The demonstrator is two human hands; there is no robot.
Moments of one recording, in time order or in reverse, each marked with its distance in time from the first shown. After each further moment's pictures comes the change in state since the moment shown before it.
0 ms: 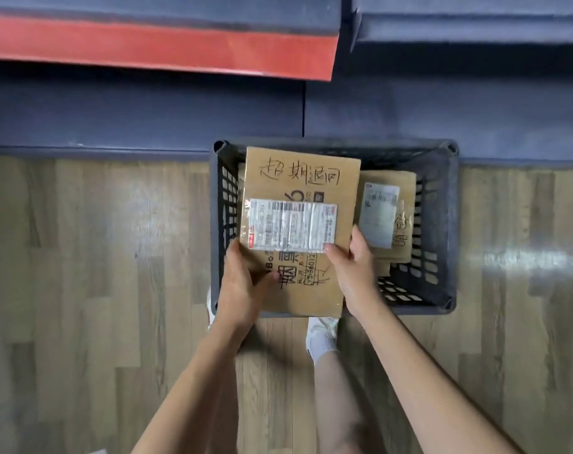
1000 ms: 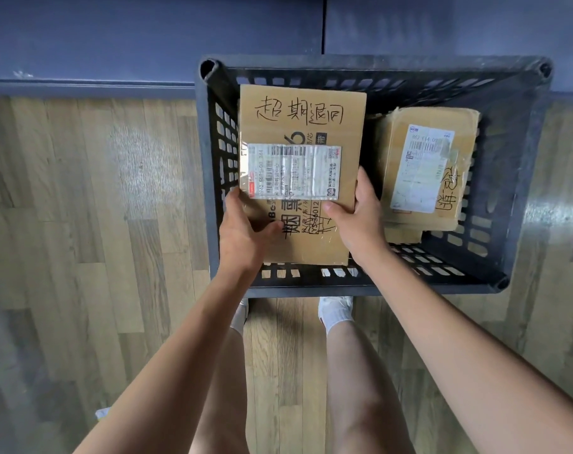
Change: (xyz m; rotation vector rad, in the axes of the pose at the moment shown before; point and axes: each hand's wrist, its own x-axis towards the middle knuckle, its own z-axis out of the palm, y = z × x) left_hand 0.073 -0.056 0.021 0.086 0.073 -0.089; right_hand 0.075 0.053 0.038 -0.271 0.014 -0.012
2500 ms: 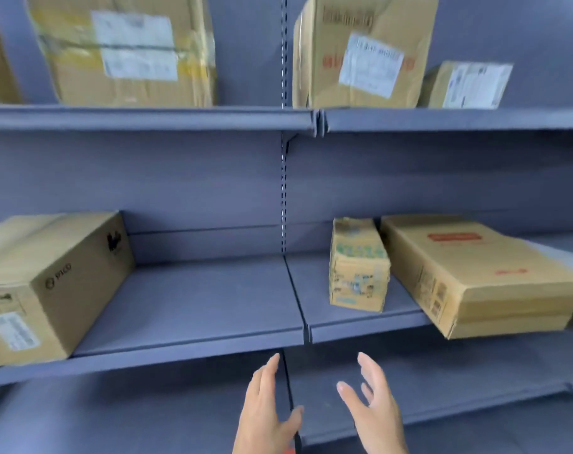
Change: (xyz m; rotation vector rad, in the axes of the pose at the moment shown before) left_hand -0.299 0.395 -0.246 0.073 0.201 1.106; right_hand -0.373 -0.370 -0.262 0.380 0.368 -0.740
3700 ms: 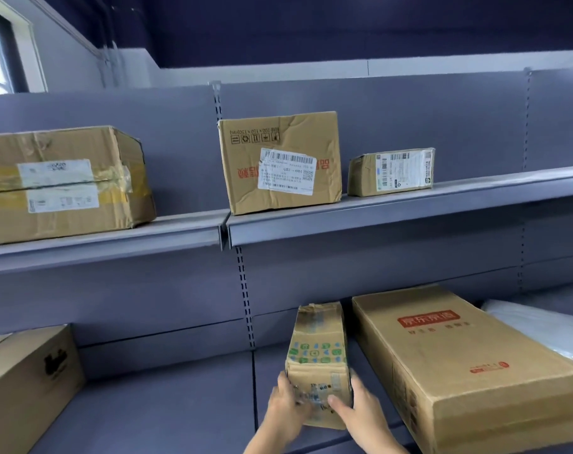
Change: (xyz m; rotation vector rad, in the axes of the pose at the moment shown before) left_hand 0.210 0.101 0.067 0.047 -0.226 -0.275; right_hand 0.191 -0.063 -0.081 -0.390 -0.121 -0.060
